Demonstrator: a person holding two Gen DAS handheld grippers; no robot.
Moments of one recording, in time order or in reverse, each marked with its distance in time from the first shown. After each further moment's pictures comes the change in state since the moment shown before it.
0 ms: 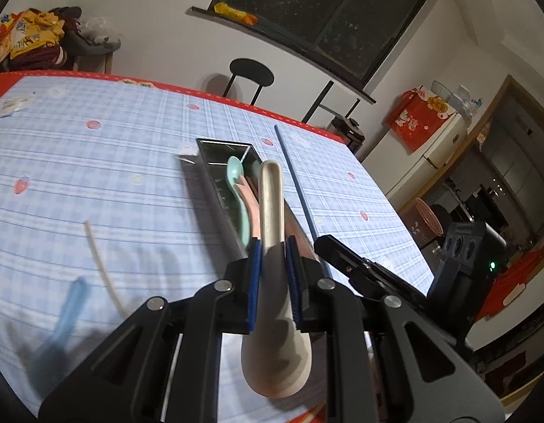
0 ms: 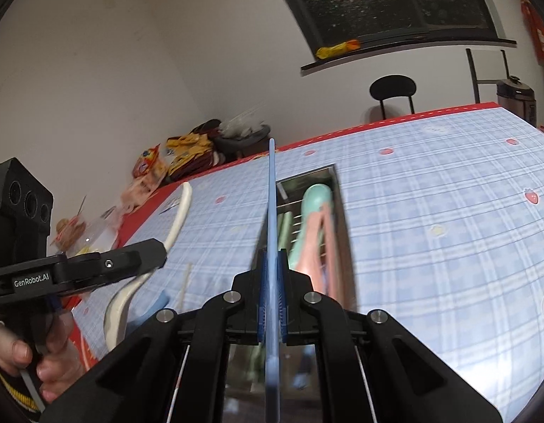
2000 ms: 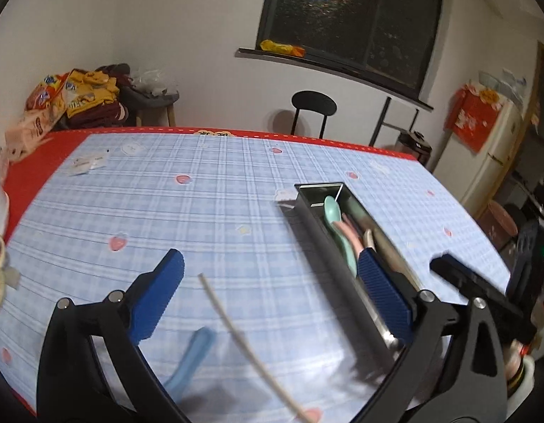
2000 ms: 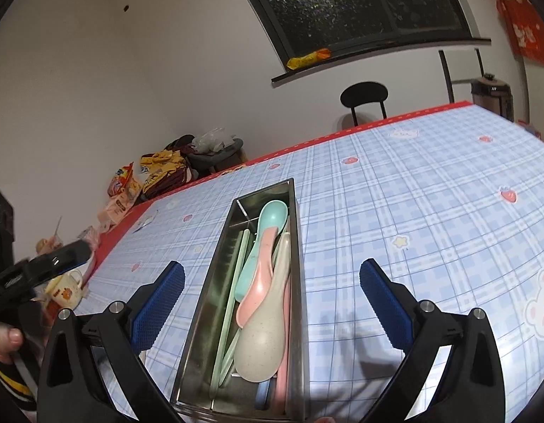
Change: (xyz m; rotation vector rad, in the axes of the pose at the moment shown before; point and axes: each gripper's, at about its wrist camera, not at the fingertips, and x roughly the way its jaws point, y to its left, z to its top) left arm -0.040 0.041 0.014 0.146 -0.142 0.340; right arm 0.000 -0.029 0.006 0.035 -0.056 -0.097
